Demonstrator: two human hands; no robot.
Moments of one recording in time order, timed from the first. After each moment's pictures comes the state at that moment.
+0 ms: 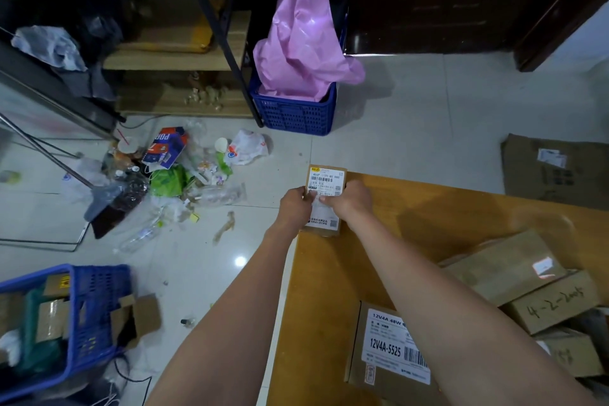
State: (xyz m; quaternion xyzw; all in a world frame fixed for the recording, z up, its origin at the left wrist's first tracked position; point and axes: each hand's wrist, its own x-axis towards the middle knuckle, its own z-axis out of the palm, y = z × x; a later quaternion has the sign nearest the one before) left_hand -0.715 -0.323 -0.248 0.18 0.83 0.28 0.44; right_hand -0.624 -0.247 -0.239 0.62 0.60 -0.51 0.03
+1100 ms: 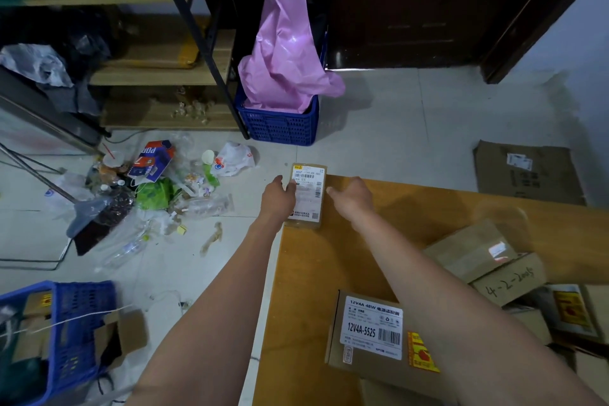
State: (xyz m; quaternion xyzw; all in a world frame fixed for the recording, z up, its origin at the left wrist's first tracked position) left_hand -0.709 -0.316 -0.215 0.19 0.85 0.30 0.39; right_hand -0.583 -0.239 -0.196 0.65 0.59 -0.49 -0.01
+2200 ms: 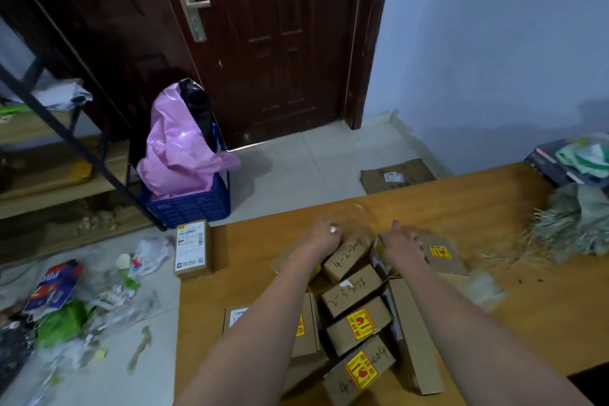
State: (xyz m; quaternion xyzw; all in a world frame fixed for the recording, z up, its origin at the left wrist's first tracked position) left_hand -0.367 -0.265 -0.106 0.46 0.71 0.16 0.50; right_hand -0.194 -0.238 -0.135 0.78 0.56 -0.26 0.13
